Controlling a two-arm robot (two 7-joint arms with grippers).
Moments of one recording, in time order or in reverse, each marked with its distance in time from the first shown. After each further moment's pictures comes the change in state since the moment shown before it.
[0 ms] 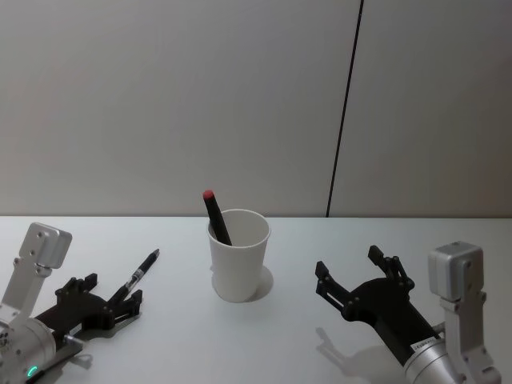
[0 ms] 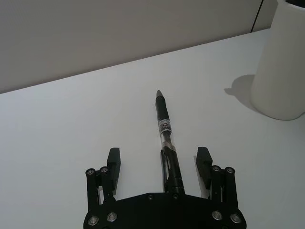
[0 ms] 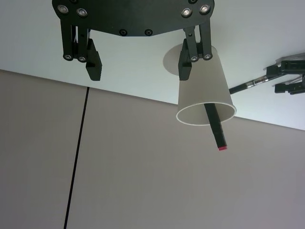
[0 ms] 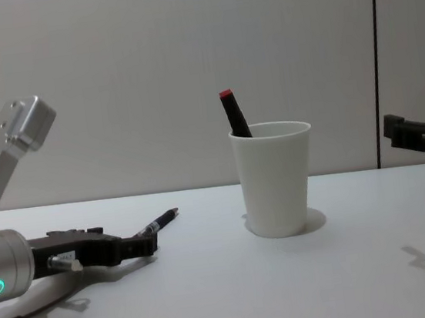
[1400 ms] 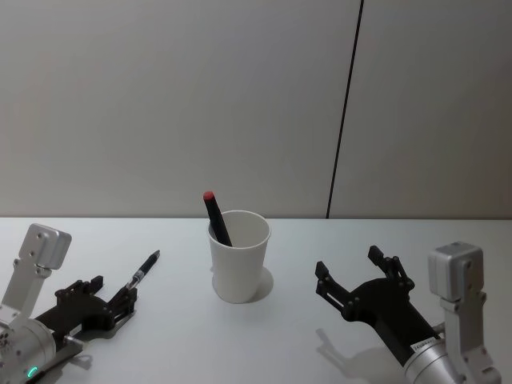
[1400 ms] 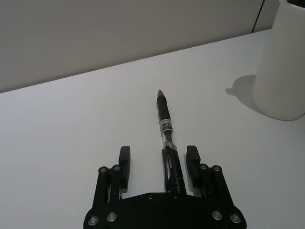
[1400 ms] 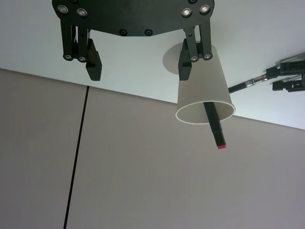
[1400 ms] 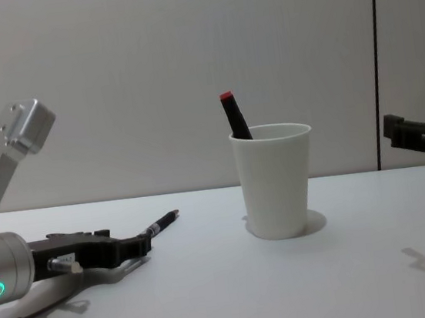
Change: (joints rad) left arm 0.000 -0.008 -0.006 0.012 0.005 0.000 -0.006; right arm 0.000 0.000 0.000 0.000 0.000 0.000 0.000
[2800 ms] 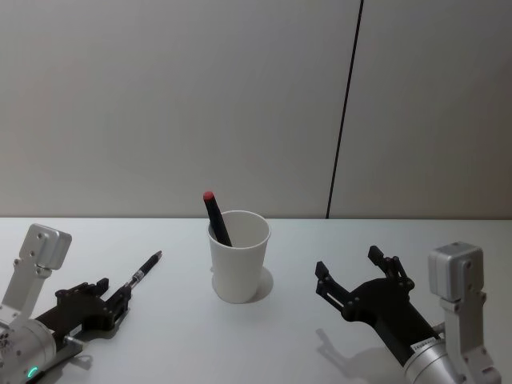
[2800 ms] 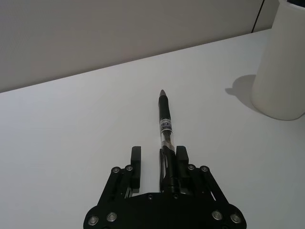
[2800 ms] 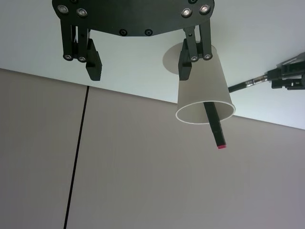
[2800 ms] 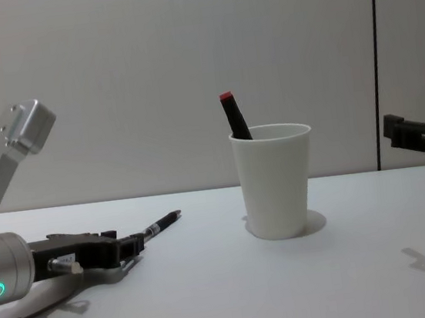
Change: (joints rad) left arm 0.000 0.000 0.001 0.001 0.000 0.001 0.000; right arm 0.000 0.000 0.000 0.000 0.000 0.000 0.000
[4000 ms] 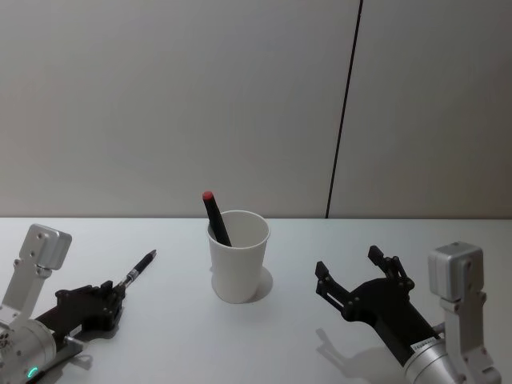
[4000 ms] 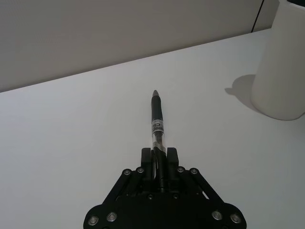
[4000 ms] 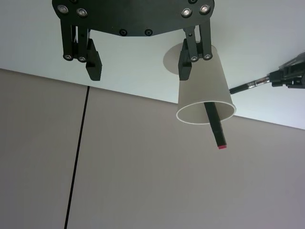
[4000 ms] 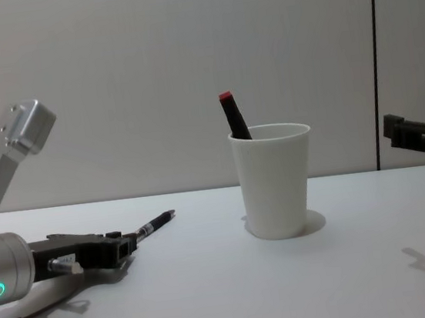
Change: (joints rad) left arm 0.000 0.000 0.000 0.000 0.000 0.000 0.000; right arm 0.000 0.000 0.000 0.000 0.000 0.000 0.000
